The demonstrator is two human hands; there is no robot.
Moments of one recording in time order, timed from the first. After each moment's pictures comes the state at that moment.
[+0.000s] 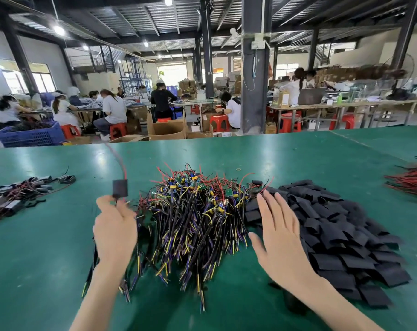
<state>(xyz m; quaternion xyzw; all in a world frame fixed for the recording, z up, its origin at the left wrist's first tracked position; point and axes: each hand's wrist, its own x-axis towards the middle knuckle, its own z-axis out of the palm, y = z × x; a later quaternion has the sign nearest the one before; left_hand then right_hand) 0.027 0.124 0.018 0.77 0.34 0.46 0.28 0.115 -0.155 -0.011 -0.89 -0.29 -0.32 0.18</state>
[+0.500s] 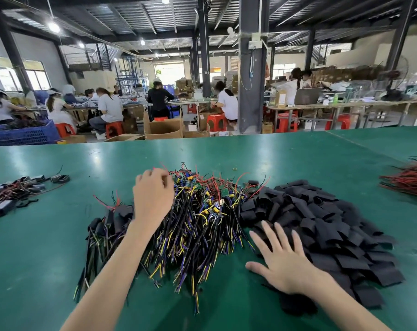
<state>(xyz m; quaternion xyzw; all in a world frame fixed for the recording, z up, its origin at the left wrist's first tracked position) 0.104 0.100 0.050 0.88 0.21 0.40 0.16 0.142 -0.181 -0.046 -0.95 -0.30 0.01 -0.02</state>
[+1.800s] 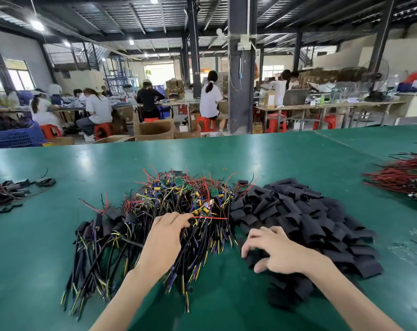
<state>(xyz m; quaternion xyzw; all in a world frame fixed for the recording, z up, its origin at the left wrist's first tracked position) 0.066 0.063 -0.014 0.95 -0.02 0.28 0.10 0.159 -0.194 -0.013 -0.89 -0.44 0.08 0.13</state>
